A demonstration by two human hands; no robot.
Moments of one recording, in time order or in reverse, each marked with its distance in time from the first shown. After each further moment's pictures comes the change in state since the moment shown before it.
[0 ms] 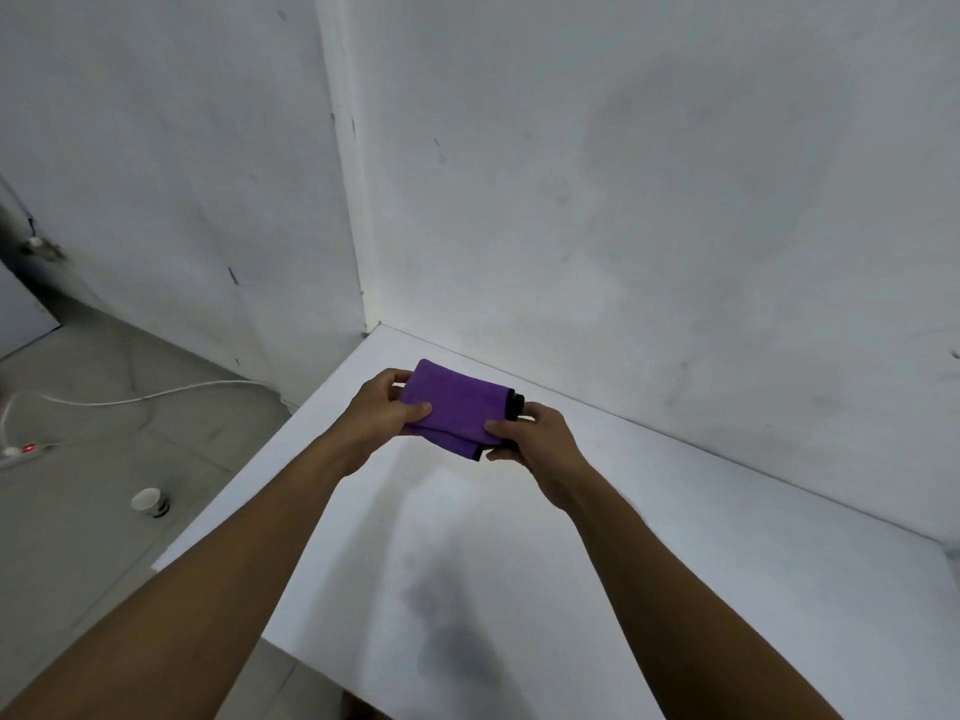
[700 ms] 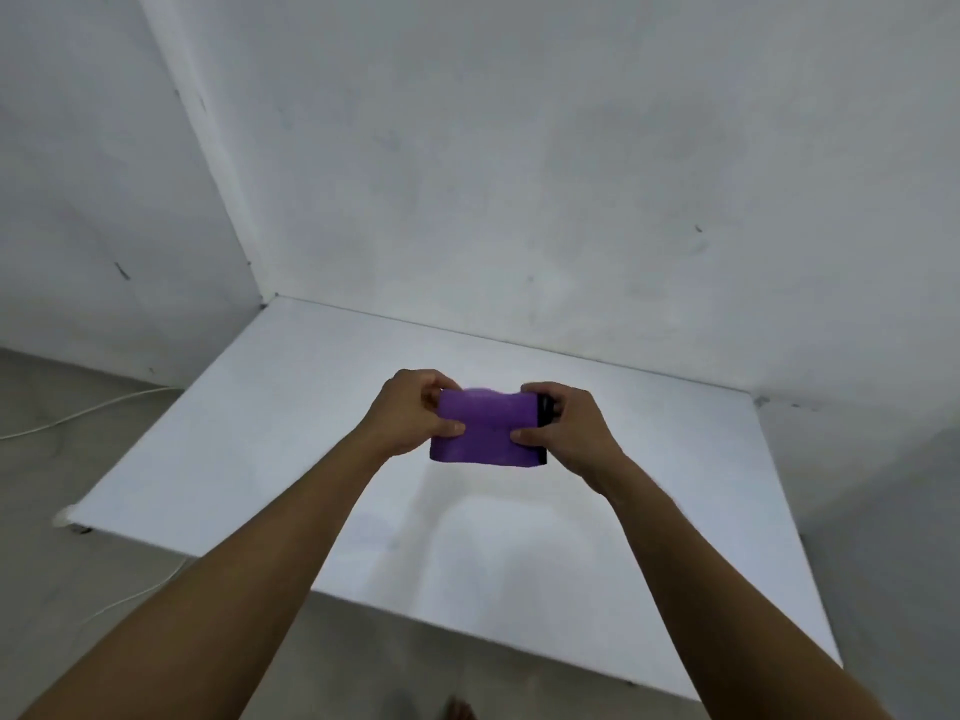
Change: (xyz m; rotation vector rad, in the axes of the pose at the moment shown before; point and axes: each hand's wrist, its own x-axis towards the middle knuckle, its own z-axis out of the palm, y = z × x) left_hand -0.171 -0.011 0.204 0.472 -0.226 0.236; right_hand -0.204 0.060 -0.198 -0.351 0.184 -0.224
